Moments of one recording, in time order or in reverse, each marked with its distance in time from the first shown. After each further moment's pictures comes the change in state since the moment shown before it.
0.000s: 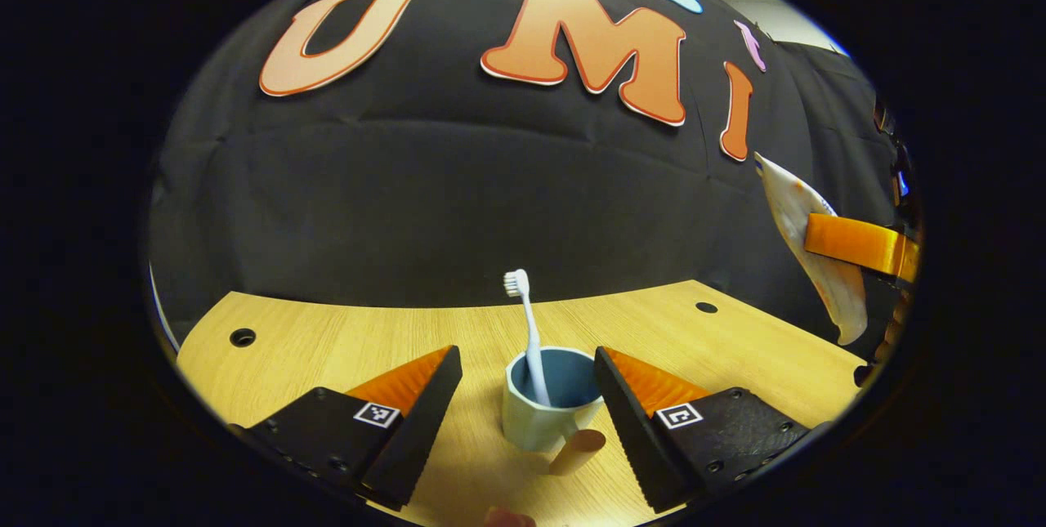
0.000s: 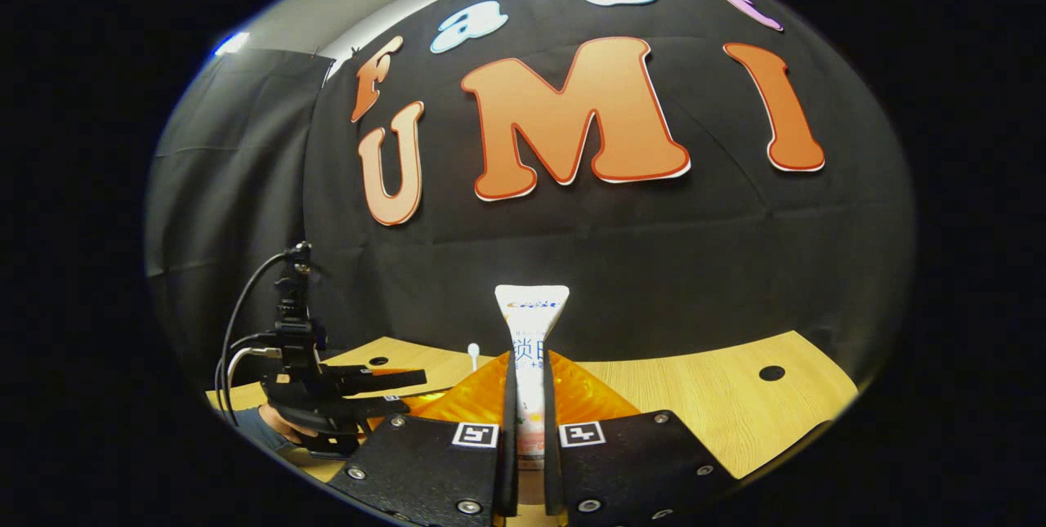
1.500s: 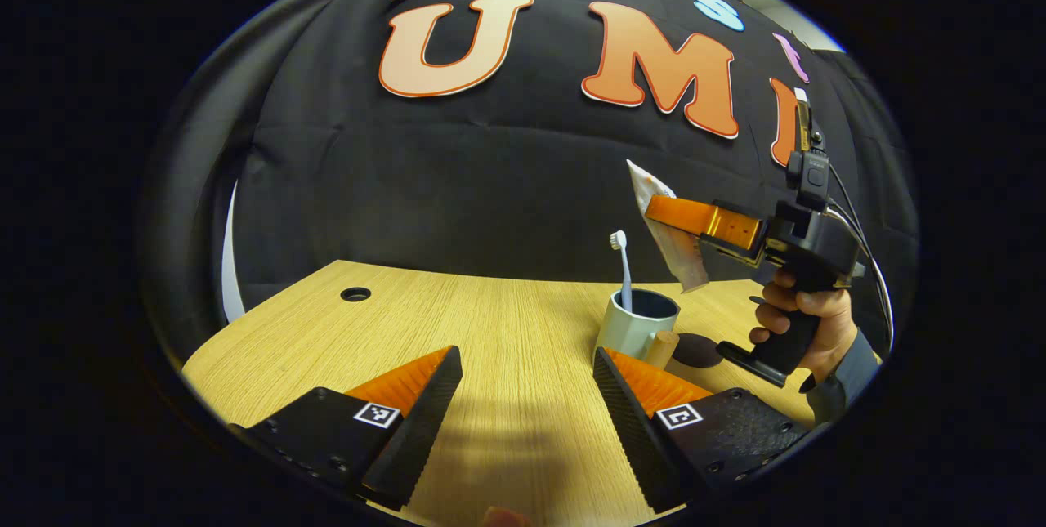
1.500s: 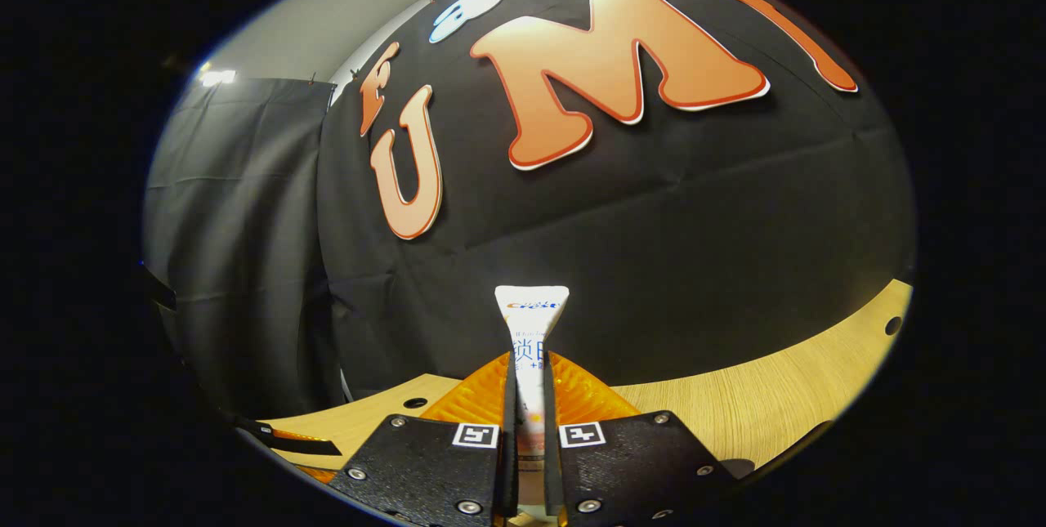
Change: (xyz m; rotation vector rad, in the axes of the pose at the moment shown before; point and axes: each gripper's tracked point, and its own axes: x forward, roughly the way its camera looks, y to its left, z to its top) left arm -0.040 0.047 -0.019 -0.059 -0.018 0.246; right arm 0.154 0.070 -0.060 0.154 -0.074 0.161
